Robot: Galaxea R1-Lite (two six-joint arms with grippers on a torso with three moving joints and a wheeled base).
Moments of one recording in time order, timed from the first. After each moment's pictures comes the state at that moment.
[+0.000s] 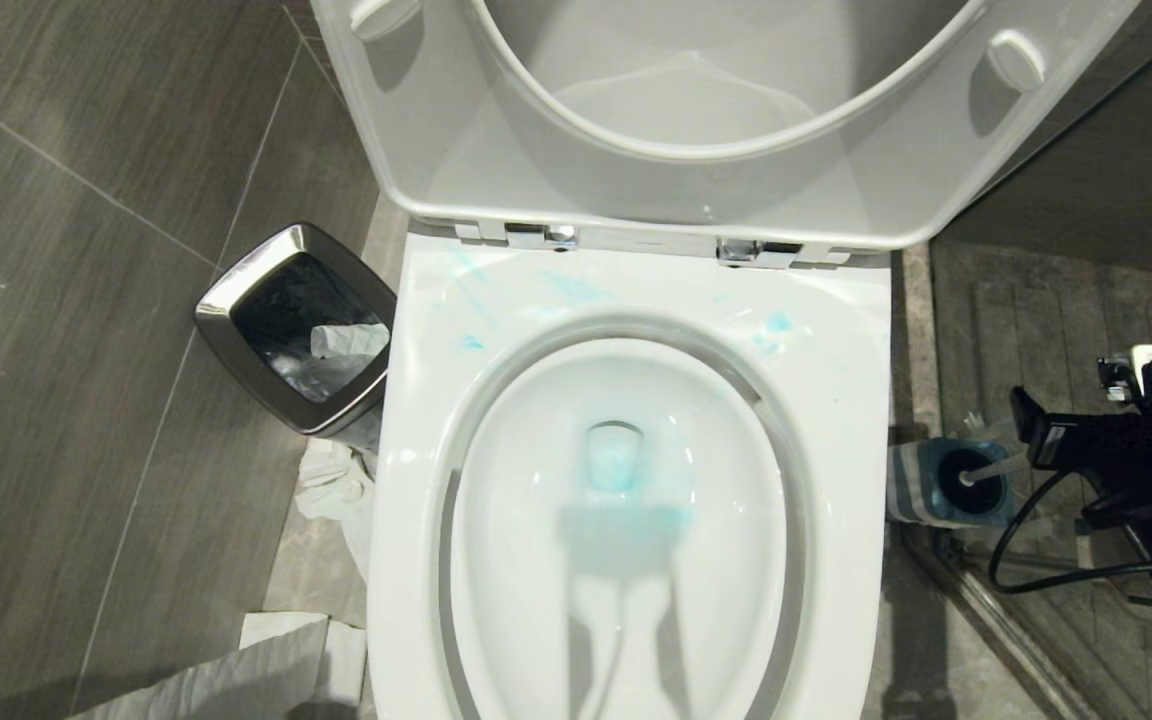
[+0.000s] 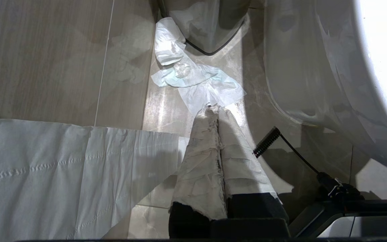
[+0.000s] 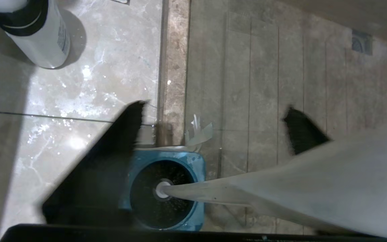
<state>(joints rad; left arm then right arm) 0.01 0.00 0.00 0.00 0.00 0.00 -0.17 1.92 -0.44 -1.52 -0.18 -0.17</state>
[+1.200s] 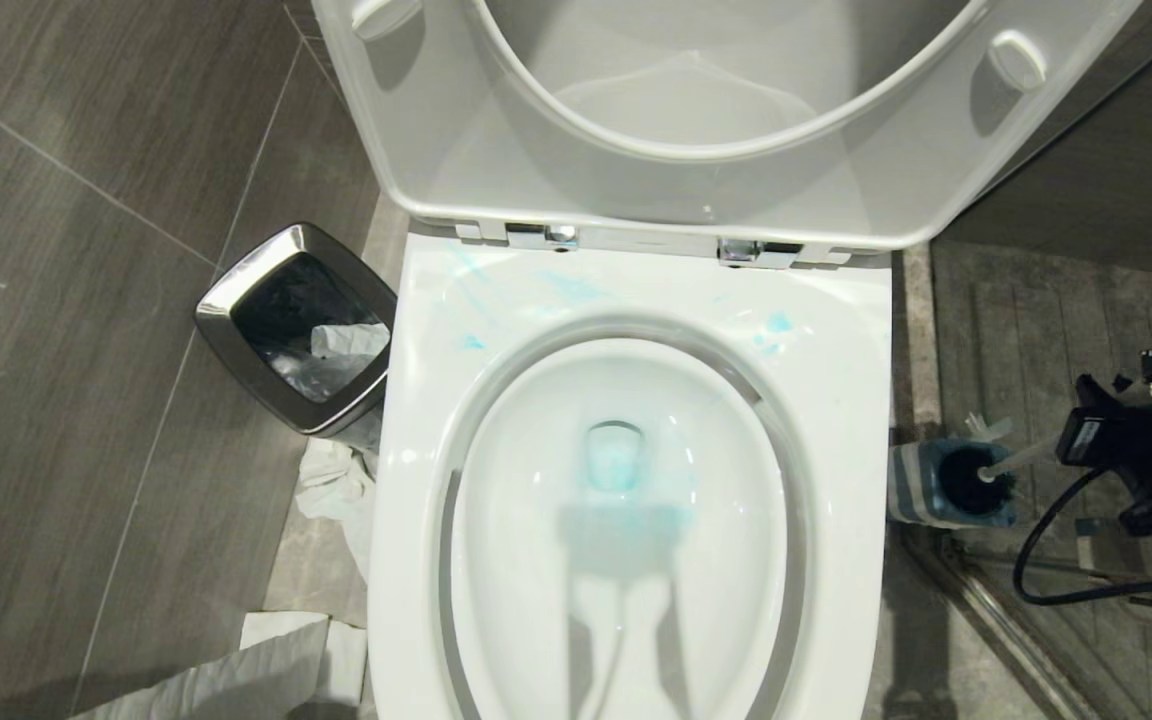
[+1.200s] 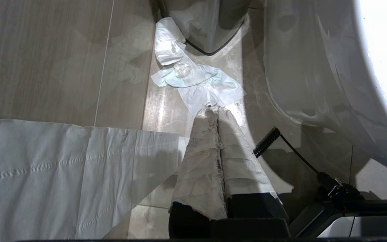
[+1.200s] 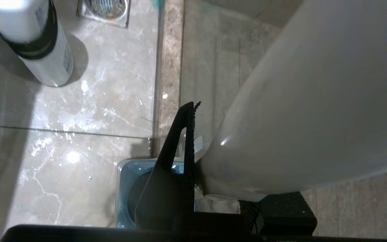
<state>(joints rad) 0.01 0.00 0.00 0.00 0.00 0.00 -0.19 1.80 -0.38 -1.52 -0.18 -0.20</state>
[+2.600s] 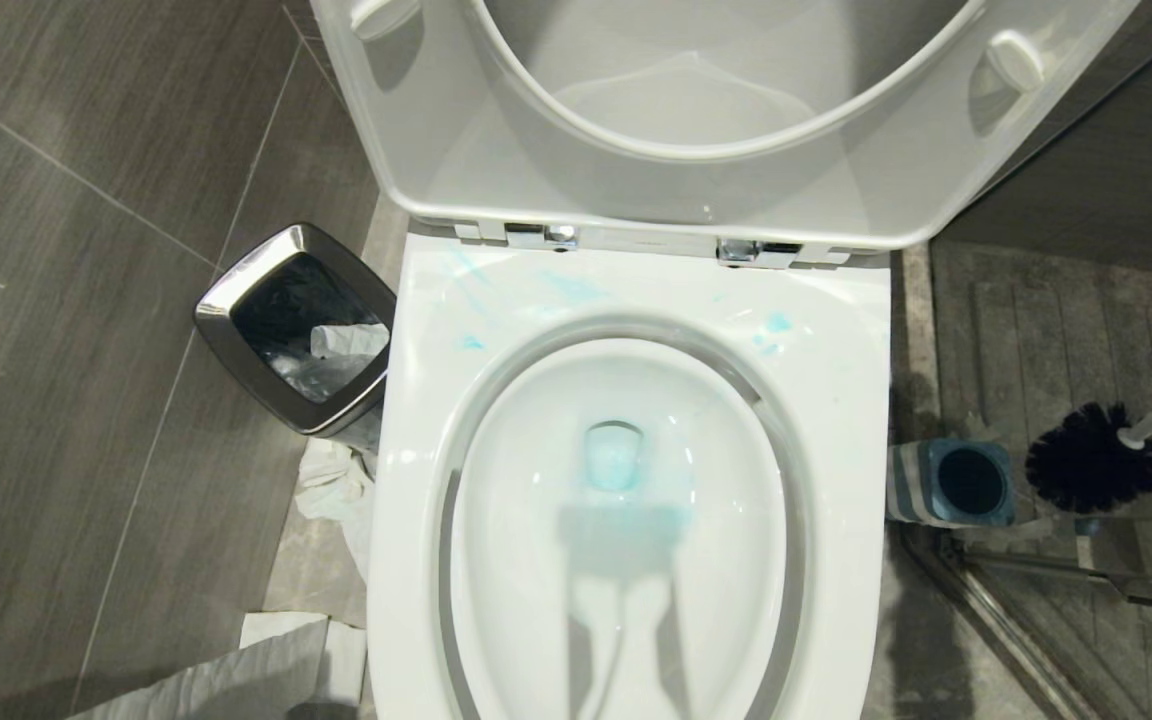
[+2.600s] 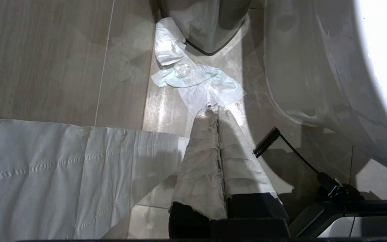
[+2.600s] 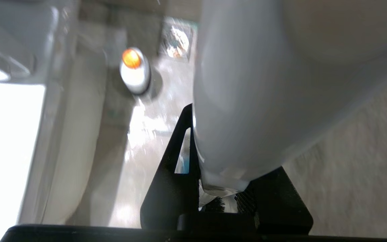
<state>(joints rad) 0.01 0.00 0.00 0.00 0.00 0.00 -0.19 1.09 -1.01 -0.07 0.02 -0.05</state>
